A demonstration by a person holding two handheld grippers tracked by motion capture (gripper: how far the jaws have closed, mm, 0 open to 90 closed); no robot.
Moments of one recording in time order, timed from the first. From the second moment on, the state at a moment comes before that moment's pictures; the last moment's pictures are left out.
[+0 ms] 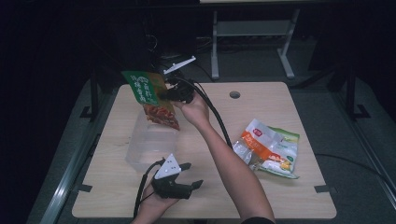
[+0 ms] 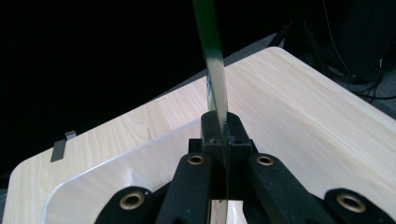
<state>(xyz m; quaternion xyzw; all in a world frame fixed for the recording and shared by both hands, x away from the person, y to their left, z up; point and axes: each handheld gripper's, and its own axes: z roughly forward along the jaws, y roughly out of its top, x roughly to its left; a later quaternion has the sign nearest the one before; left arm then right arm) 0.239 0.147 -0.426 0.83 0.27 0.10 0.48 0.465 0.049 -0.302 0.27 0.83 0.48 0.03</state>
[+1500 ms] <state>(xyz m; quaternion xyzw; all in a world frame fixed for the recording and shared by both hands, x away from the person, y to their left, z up) 0.240 0.146 -0.427 0.83 0.28 0.10 0.48 0.465 0.009 -0.339 0.30 0.85 0.44 0.03</state>
